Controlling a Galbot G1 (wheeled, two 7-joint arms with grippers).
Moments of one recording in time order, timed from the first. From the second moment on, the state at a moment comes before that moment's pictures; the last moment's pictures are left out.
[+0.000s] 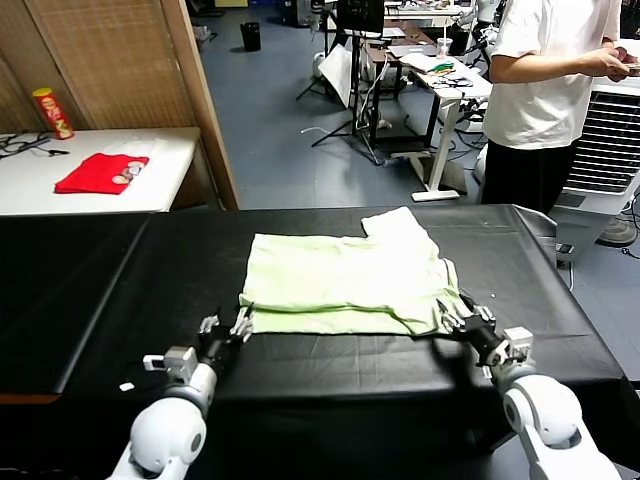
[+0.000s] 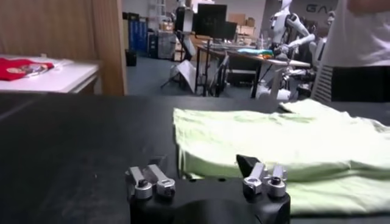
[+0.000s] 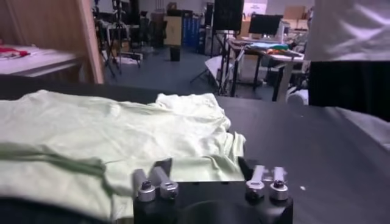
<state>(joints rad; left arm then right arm) 1.41 -1.23 -0.41 -2.01 -0.42 0.35 -0.13 -1.47 1.15 0.65 1.98 0.34 -0.39 -0.09</state>
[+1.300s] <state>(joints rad) 1.60 -1.23 -0.47 -2.11 -0.34 0.36 -0.15 -1.66 1.13 0.71 2.09 0.34 -0.41 -0.07</state>
